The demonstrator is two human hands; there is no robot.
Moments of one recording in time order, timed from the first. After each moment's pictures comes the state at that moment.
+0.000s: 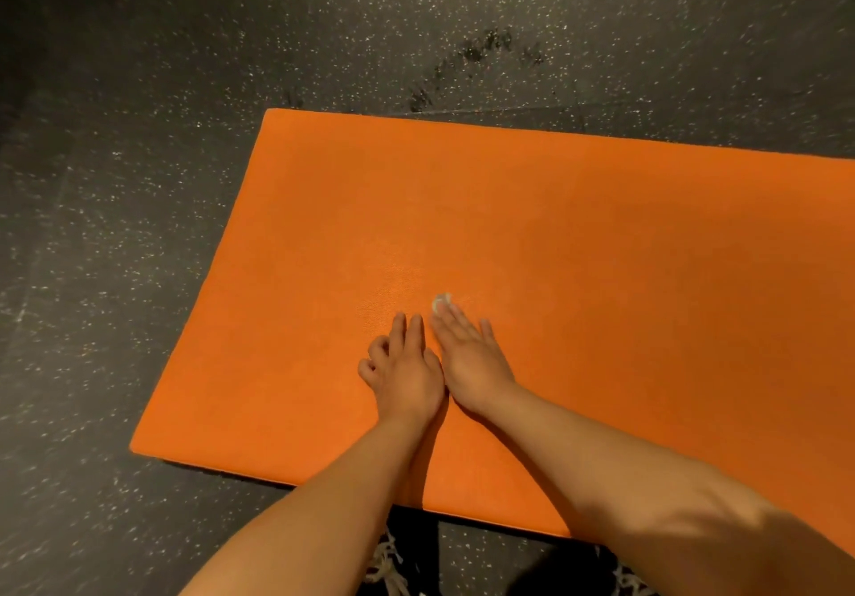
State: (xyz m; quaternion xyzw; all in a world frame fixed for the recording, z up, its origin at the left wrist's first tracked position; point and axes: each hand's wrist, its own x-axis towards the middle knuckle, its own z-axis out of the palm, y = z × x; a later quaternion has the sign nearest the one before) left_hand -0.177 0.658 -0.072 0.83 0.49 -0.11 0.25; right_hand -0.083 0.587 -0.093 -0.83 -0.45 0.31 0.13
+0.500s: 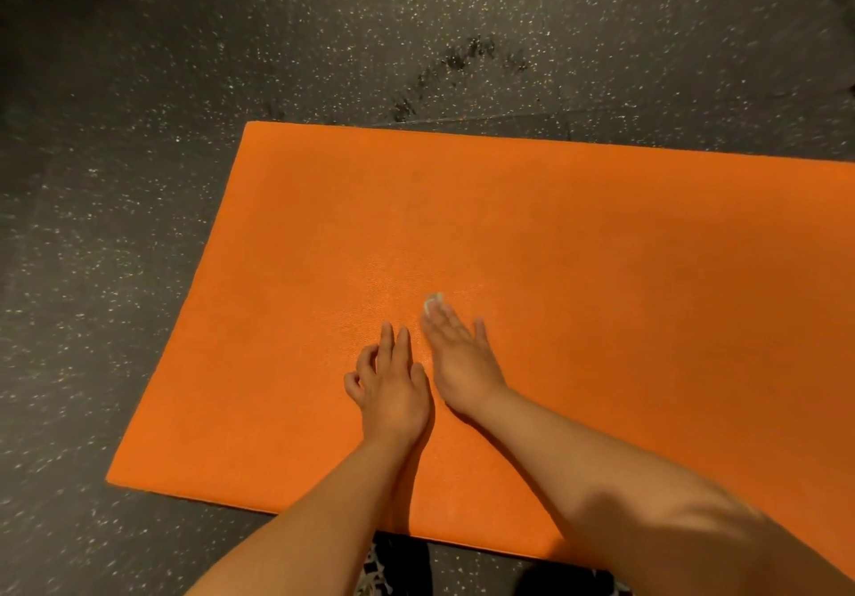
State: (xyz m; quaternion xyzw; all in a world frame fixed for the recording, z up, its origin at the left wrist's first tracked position) left_hand -0.177 0.660 -0.081 0.83 0.47 -0.11 0.27; right_hand -0.067 0.594 -0.091 -0.83 -0.44 0.30 0.15
